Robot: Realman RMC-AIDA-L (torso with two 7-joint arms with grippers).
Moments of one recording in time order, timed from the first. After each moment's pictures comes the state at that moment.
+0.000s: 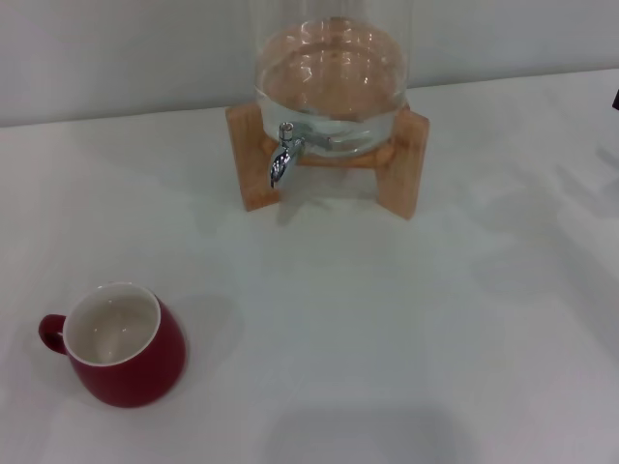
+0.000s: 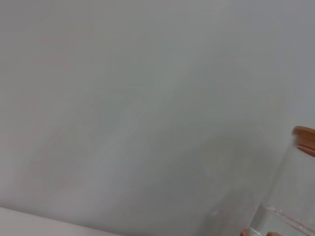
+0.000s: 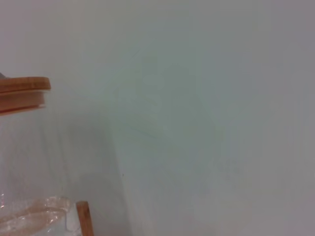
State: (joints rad) left arm -0.09 -2.08 0.40 0.79 -1.52 -1.64 1.61; right arm 0.12 2.01 -0.85 -0.93 1.83 1.10 -1.73
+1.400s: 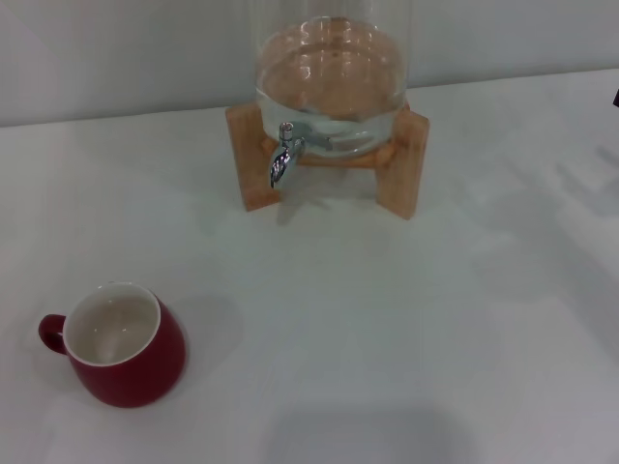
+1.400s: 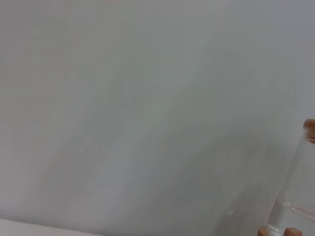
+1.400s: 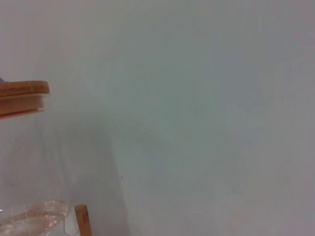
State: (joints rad) left arm -0.09 -2.08 0.40 0.78 -1.53 -1.61 1.70; right arm 0.12 2.01 -0.85 -0.93 1.84 1.10 -1.73
